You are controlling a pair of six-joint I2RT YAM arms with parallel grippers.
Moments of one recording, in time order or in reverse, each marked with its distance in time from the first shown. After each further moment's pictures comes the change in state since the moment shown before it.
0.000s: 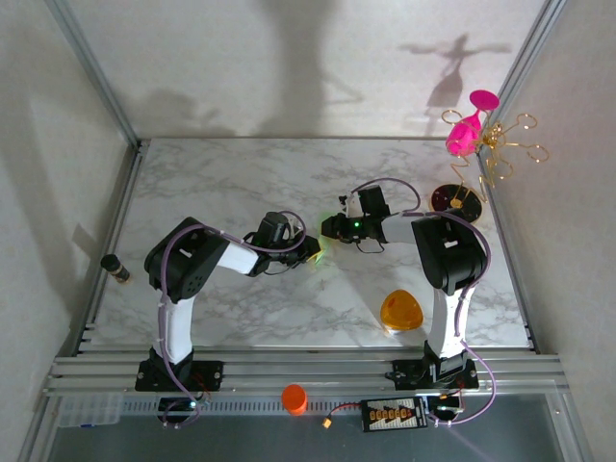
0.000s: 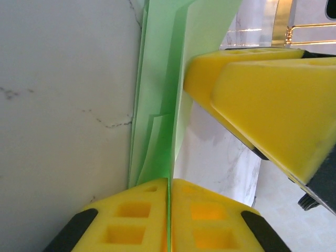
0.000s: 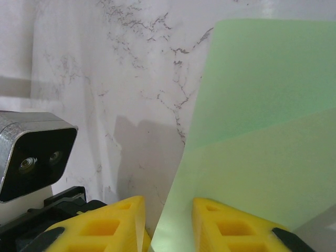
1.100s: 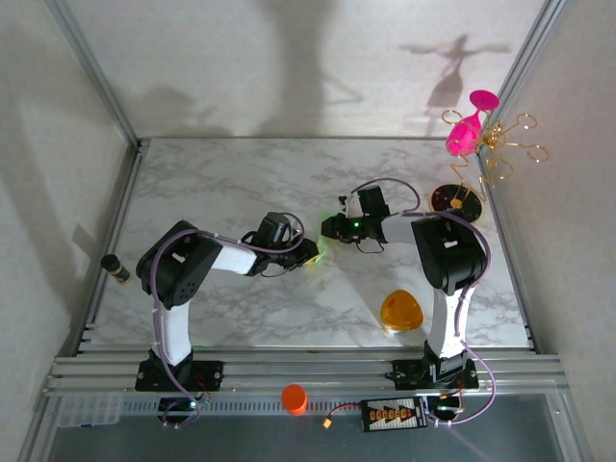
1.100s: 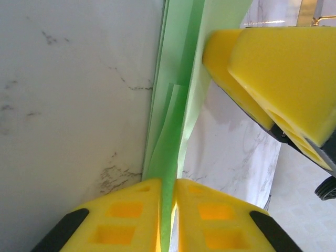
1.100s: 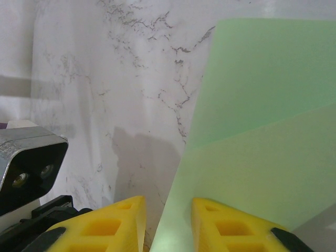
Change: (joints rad) left arm -0.013 -0.068 -0.009 -0.143 -0.038 0.033; right arm 0.002 0.000 0.000 0.000 0.000 0.000
